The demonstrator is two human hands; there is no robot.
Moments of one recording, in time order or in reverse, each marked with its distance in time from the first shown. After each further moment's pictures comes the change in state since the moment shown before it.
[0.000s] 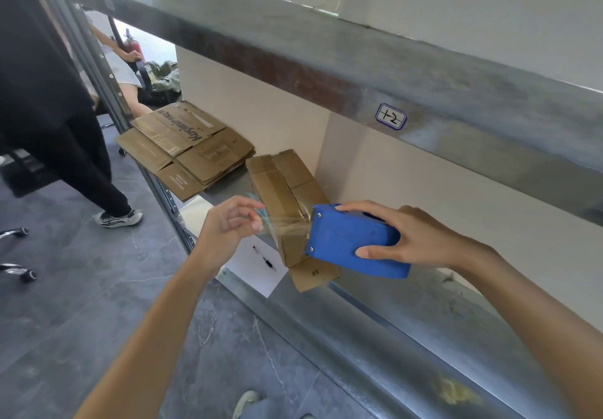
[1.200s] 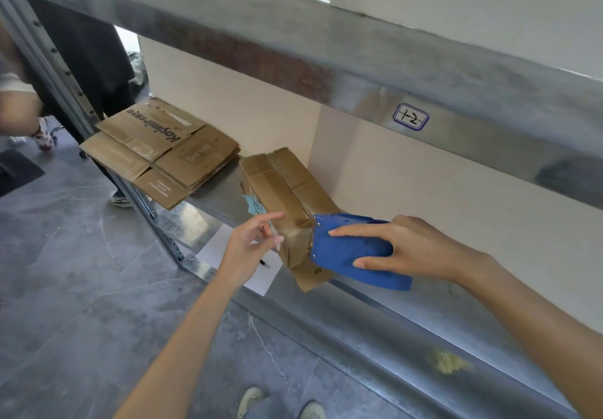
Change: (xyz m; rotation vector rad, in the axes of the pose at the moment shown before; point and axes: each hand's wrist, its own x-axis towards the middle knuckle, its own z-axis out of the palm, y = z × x) left_hand 0.030 -0.063 0.018 0.057 -0.159 0.167; right_hand -0.001 -0.020 0.022 -0.262 0.024 0.077
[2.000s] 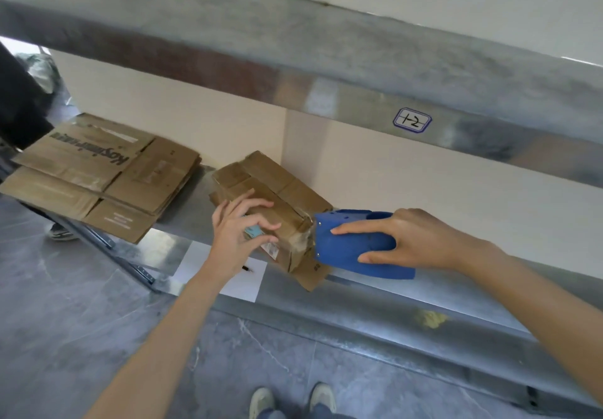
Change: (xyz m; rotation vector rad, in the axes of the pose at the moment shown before) left_hand 0.061 -0.008 -0.019 0.335 -0.178 0.319; right_hand -0.004 -0.014 -0.006 -0.083 -0.019 0.239
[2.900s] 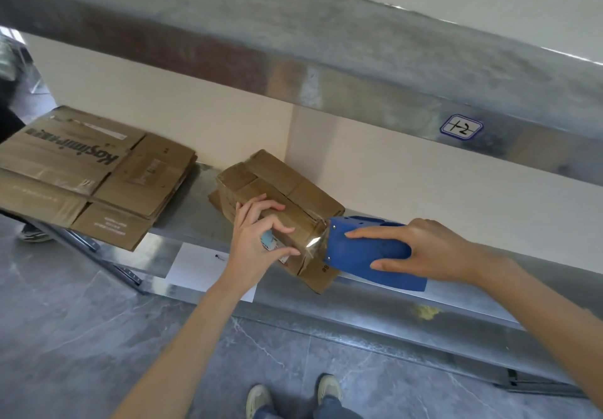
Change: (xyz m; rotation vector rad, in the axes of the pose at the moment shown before) left_hand 0.000 -0.010 0.014 -0.151 0.005 0.044; right_hand 0.002 -0.003 0.018 0.099 -0.026 0.054
